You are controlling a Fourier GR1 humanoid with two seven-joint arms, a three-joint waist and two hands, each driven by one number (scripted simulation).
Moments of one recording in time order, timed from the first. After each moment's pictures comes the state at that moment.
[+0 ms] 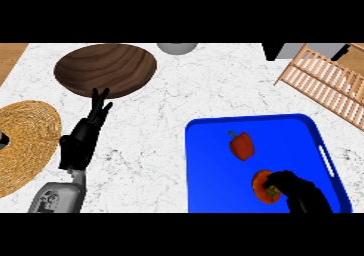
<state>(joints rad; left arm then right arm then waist) -0.15 0.12 -0.06 -1.49 -0.11 0.03 0.04 0.35 -0.15 0.20 -1.77 1.12 -0.20 -0.15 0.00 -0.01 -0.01</state>
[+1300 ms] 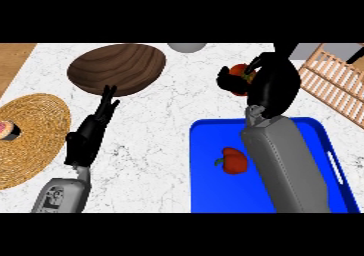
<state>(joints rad) -0.18 0.11 -0.07 -1.48 -0.11 0.00 0.05 -0.67 0.00 0.13 -1.38 1.25 -0.35 1.11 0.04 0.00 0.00</state>
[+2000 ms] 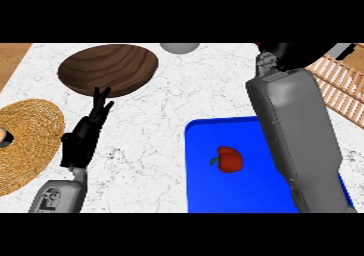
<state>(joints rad) -0.17 0.11 -0.05 -1.47 -0.12 0.02 0.04 -0.98 -0.02 -0.02 -1.32 1.62 -0.21 1.20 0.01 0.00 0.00</state>
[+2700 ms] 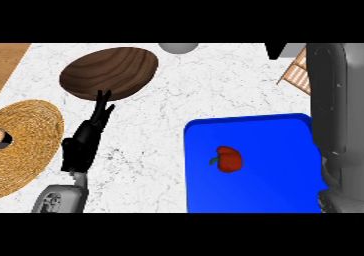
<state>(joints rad) -0.14 0.10 -0.06 -1.50 -0.12 0.02 0.04 -1.11 -0.15 -0.24 -1.33 1.73 -0.09 1.12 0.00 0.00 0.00</state>
